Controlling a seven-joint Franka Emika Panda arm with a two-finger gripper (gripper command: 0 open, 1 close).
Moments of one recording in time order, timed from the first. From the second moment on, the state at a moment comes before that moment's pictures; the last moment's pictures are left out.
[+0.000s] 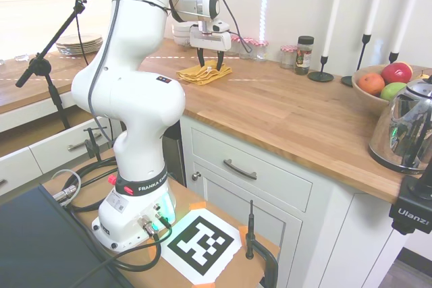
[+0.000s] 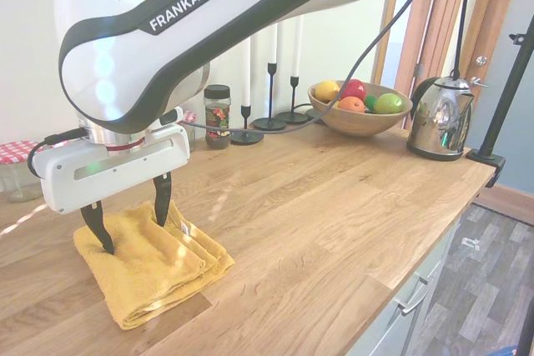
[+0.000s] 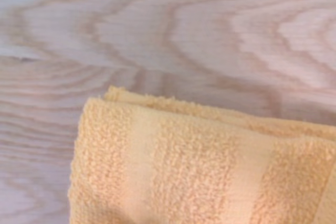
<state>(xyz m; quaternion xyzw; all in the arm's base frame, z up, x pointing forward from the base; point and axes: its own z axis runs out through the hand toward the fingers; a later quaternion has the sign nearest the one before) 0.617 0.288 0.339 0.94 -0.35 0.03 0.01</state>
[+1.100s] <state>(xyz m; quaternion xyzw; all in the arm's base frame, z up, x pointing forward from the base) 0.617 0.293 0.336 0.94 -0.35 0.03 0.00</state>
